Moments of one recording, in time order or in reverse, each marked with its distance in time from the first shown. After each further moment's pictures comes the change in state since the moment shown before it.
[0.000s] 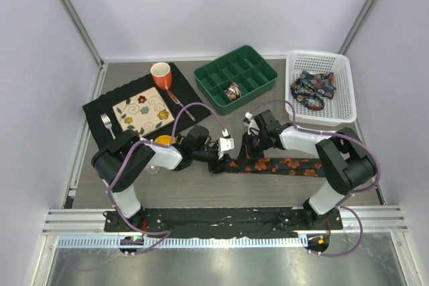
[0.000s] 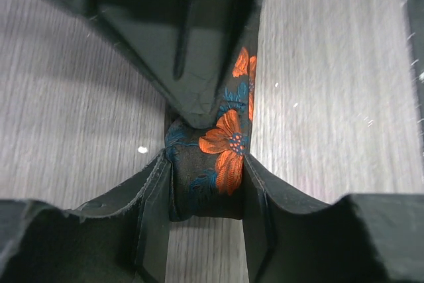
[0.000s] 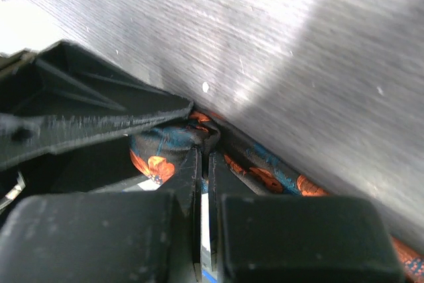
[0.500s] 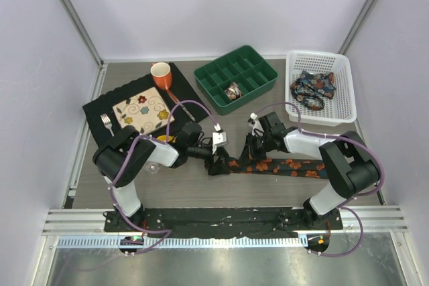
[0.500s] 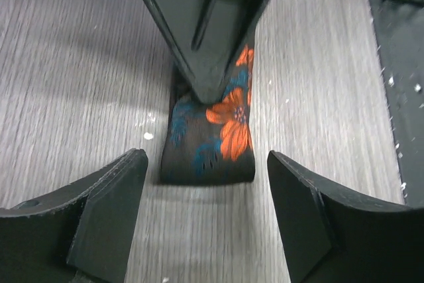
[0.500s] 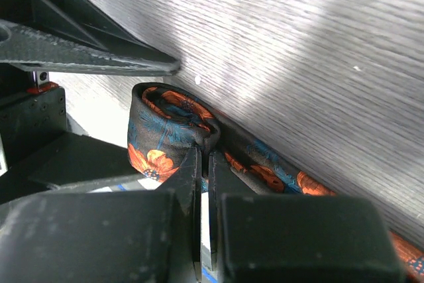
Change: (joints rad) left arm 0.090 0.019 -0.022 0.066 0.136 -0.064; right arm -0.037 -0.029 -0.057 0.054 -0.034 0.042
